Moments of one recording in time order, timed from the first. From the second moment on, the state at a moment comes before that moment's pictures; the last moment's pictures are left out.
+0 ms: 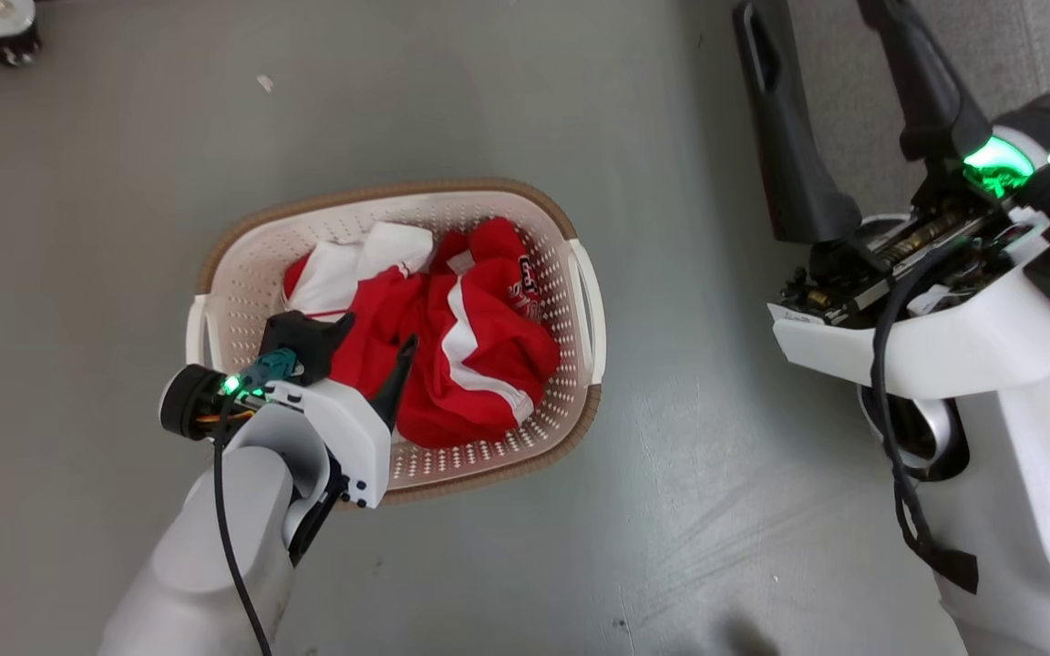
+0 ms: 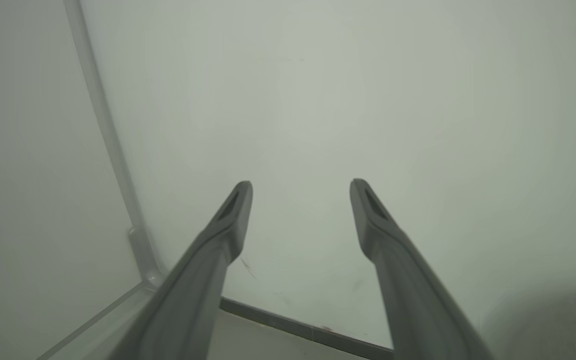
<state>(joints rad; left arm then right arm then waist) -0.65 0.04 -0.39 0.73 -0.30 -0.13 -0.07 -0.58 -0.06 0.22 -0.23 0.14 0.12 -0.26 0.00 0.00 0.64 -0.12</state>
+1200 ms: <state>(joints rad) -0.86 0.09 -0.39 0.89 -0.25 -0.11 -0.02 -0.73 -0.06 0.28 -0.35 0.16 0.12 -0.26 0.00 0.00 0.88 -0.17</state>
